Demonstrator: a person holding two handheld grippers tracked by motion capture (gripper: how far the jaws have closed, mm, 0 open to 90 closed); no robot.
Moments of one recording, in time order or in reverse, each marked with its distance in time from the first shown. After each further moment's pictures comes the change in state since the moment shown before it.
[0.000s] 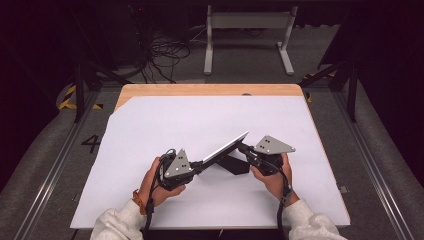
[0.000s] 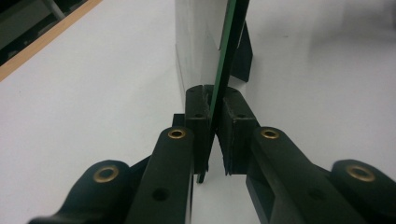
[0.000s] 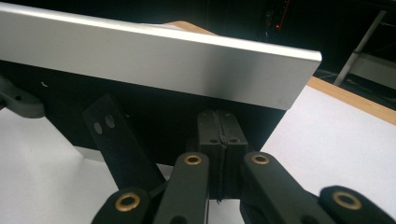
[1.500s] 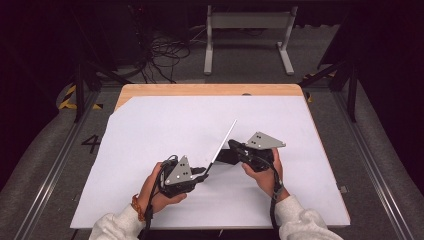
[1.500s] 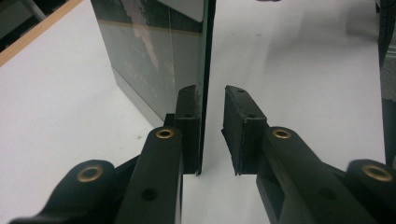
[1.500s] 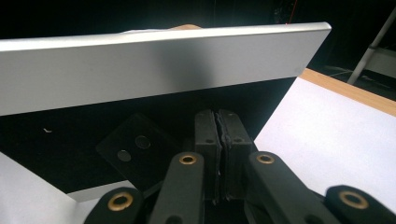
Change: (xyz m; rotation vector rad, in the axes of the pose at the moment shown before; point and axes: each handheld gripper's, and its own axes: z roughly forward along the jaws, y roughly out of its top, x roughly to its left) left arm -0.013 -0.001 -0.006 0.007 -0.045 0.019; right arm 0.006 0.008 0.021 -0.001 0.032 0.040
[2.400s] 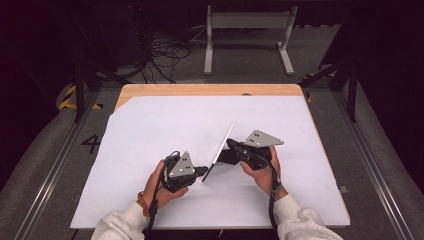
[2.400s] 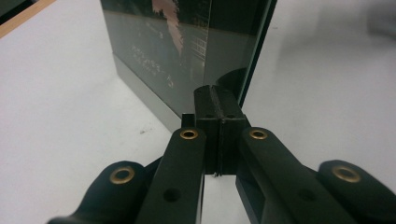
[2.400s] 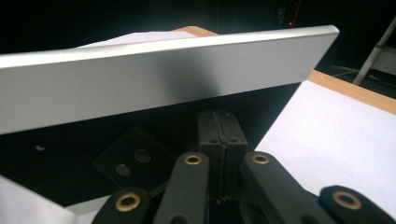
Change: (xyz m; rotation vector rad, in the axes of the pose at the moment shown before) left arm 0.010 -0.005 0.020 0.014 -0.008 -0.051; right arm -0.001 0.003 0.007 -0.005 0.012 0.013
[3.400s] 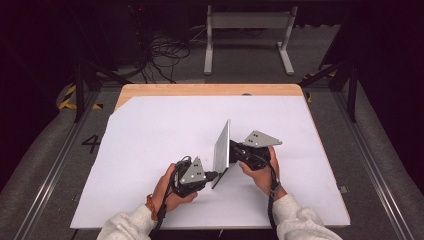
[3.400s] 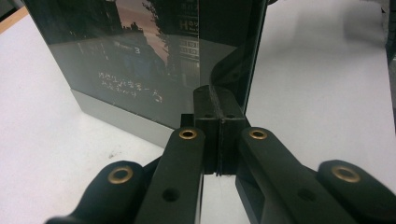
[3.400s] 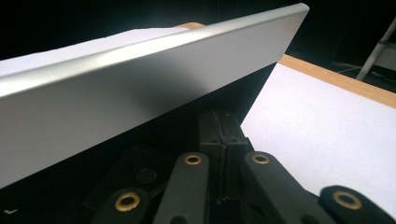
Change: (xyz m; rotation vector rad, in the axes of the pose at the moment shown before) left arm -0.018 0.011 0.015 0.000 -0.028 0.043; right arm 0.000 -0.003 0.003 0.011 0.005 -0.002
